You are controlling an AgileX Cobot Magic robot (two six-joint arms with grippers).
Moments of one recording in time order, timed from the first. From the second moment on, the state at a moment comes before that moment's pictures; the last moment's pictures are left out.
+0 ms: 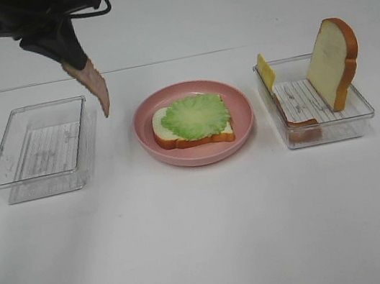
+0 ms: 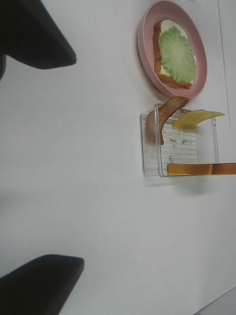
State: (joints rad) left arm -0.35 1.98 -1.84 -0.27 1.18 -0.05; right arm 0.09 0.00 -0.46 0.01 1.11 0.09
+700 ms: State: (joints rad) left arm -0.46 2.21 -1.95 -0.65 0.97 0.13; right arm 0.09 0.00 -0.46 0.01 1.11 0.09
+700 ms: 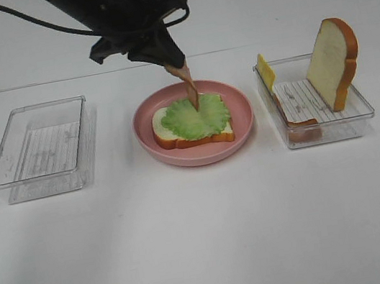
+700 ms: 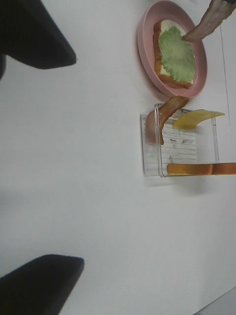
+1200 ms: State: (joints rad) left arm -0.51 2.46 -2.24 -0.69 0.98 0.13; right arm 0.09 0.00 -0.46 0.01 1.11 0.09
